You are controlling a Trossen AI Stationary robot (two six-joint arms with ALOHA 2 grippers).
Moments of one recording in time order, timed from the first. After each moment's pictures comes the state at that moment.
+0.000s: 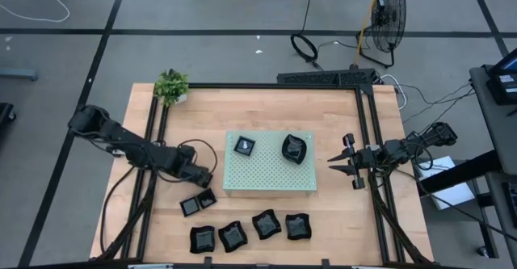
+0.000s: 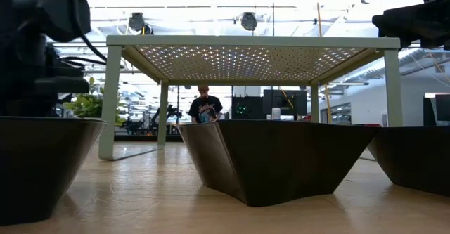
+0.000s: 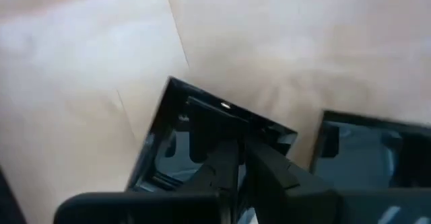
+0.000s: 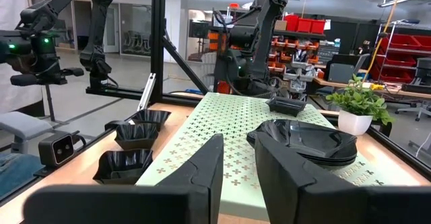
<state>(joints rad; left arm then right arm) -0.34 1.33 0.59 -0.86 -0.13 -1.64 0.39 0.01 0.01 0.08 0.23 -0.09</state>
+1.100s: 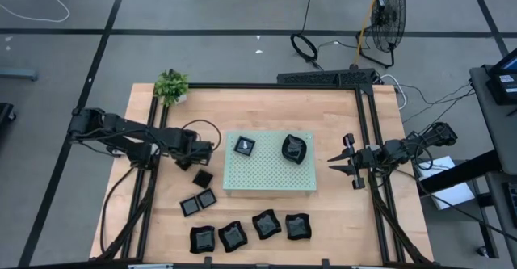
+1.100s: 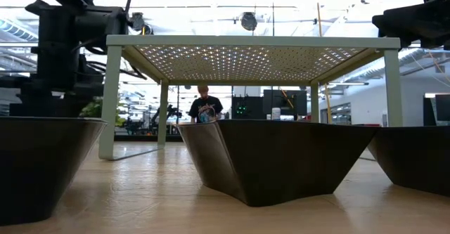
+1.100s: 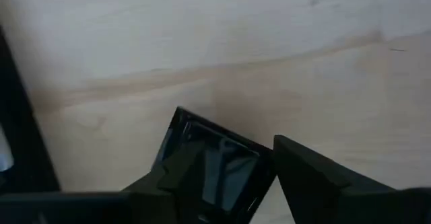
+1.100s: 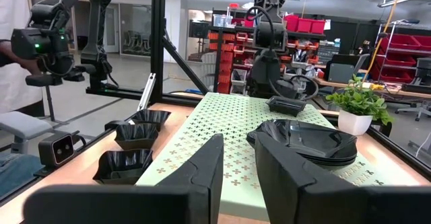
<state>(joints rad) -0.01 1.33 0.65 -0.95 -0.13 -1.37 0.39 0.01 0.01 0.08 0.23 -0.09</state>
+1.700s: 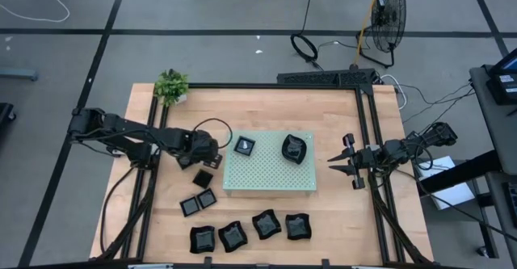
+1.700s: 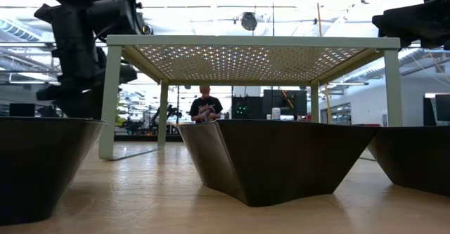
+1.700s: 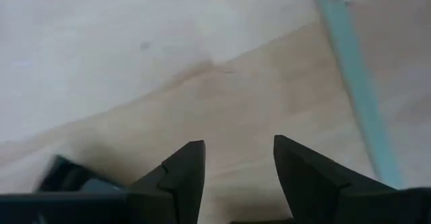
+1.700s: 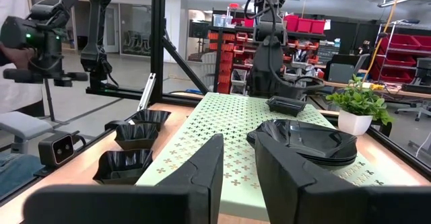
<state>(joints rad) -0.01 1.33 0.65 -0.66 -0.11 -1.16 0.39 0.01 0.01 0.08 0.23 -0.09</state>
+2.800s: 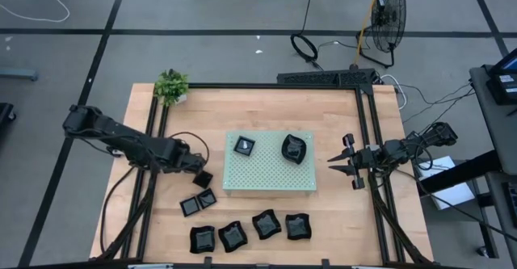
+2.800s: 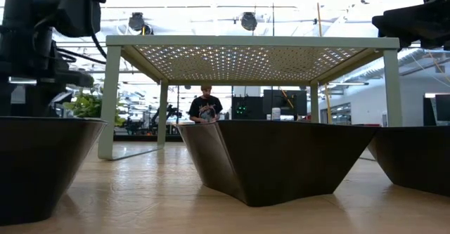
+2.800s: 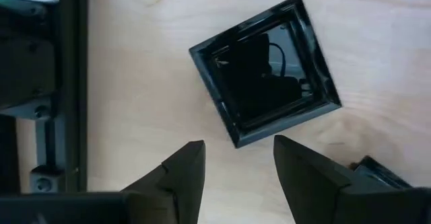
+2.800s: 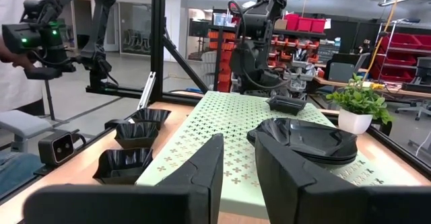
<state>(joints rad) -0.23 1.25 0.65 -1.11 -0.02 -1.97 0.39 0.01 0.01 0.08 0.23 -0.09</state>
